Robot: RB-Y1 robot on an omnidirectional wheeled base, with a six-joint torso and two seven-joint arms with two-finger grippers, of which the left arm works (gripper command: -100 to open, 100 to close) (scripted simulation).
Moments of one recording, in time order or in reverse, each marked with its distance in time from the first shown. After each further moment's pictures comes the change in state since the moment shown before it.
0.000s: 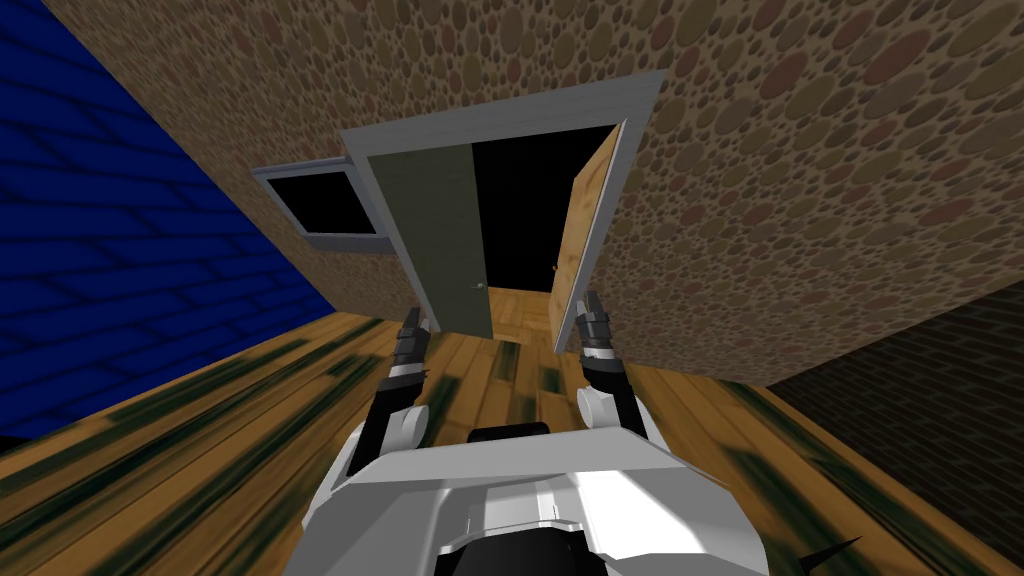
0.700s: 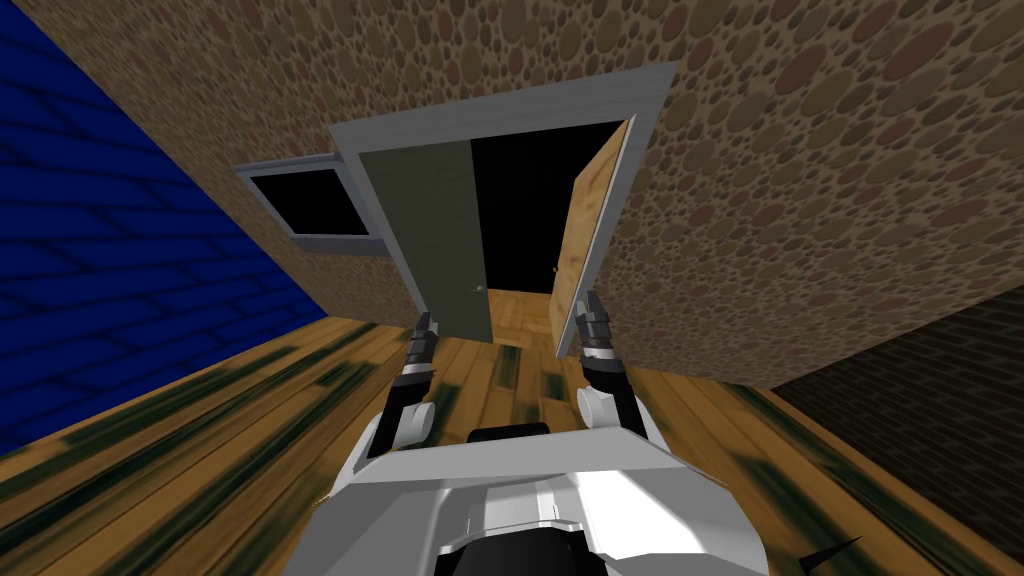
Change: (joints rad) arm -0.067 0.022 -0.003 0.160 -0.004 -0.044 0.024
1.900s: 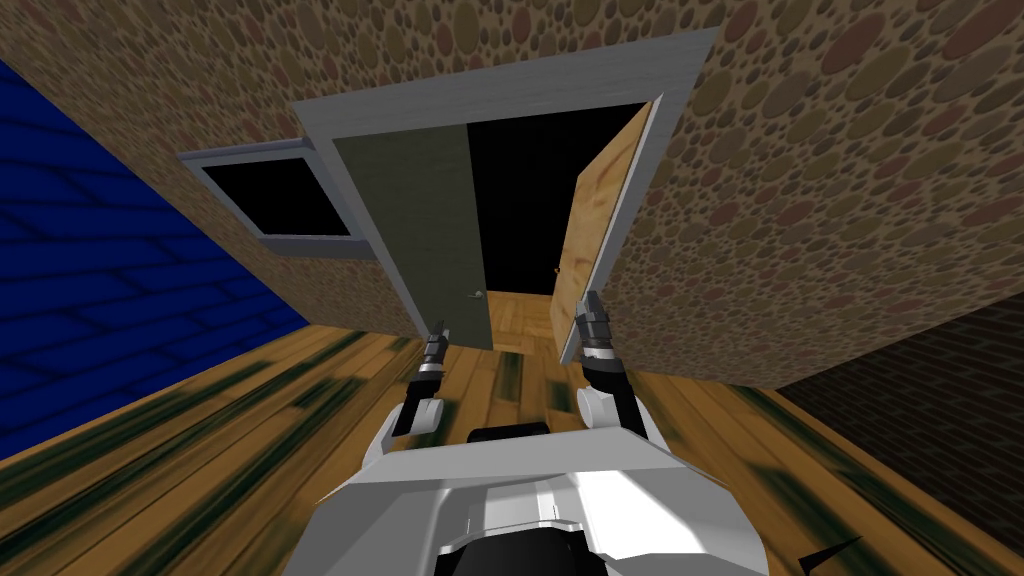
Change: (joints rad) arm -0.138 0.035 -0.002 0.317 -0.004 -0.085 0.054
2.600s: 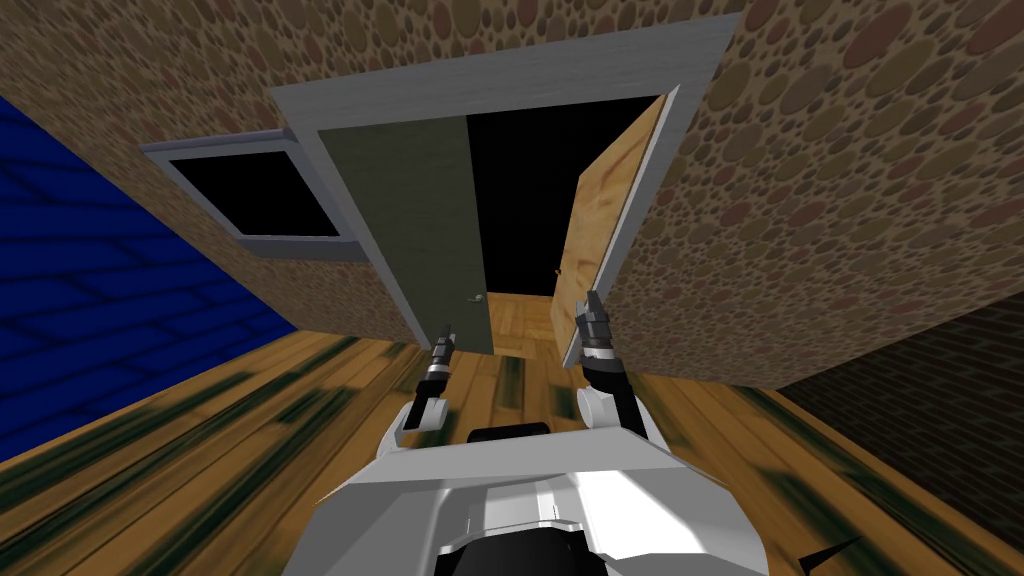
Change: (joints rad) arm -0.078 0.001 -0.007 0.190 -0.007 -0.051 0.025
